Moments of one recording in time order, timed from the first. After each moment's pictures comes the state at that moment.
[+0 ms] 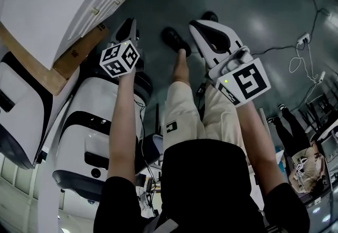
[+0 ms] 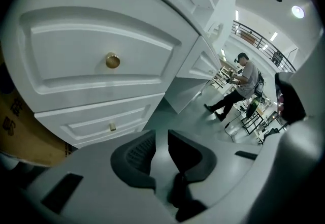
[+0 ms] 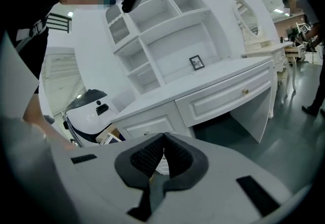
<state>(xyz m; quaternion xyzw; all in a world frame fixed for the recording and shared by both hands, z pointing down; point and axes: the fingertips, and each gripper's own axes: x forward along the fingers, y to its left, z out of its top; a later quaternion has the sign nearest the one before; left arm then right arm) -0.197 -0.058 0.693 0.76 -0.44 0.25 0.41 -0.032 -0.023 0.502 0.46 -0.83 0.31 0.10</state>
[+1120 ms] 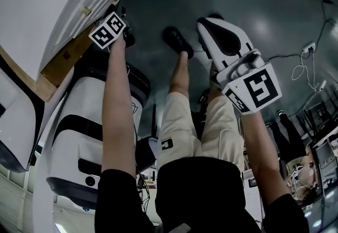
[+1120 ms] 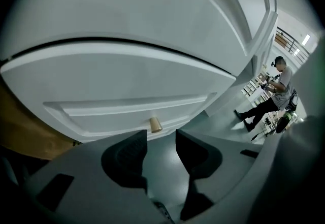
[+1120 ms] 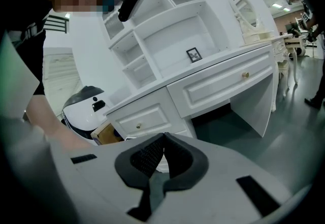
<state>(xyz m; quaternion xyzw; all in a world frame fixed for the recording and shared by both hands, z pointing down) -0.273 -0.130 0.851 0.67 -0.55 0.26 0.43 -0.035 -0.038 0.577 0.45 -0.83 0.32 0.10</state>
